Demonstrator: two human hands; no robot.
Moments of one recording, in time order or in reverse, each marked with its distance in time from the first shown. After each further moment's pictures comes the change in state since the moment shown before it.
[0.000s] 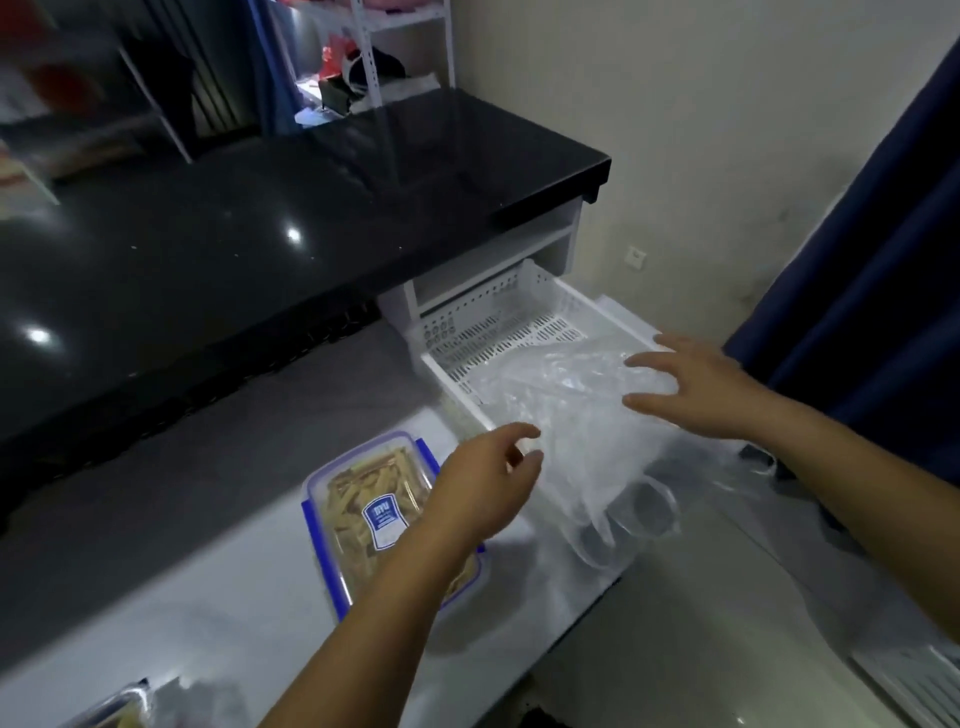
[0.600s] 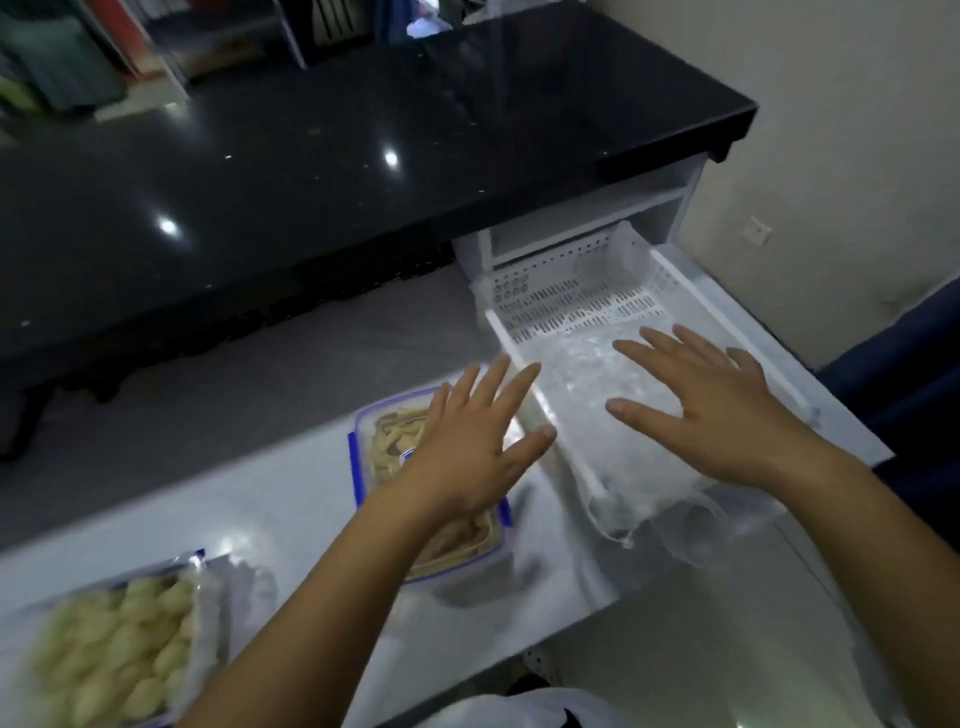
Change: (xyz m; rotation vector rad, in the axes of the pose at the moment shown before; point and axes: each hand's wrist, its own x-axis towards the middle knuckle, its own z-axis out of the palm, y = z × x) left_hand -0.015 -0.022 -0.032 0.267 -0.029 -0.087; right_hand -0.013 -0.071 0.003 -0.047 -0.112 -0.306
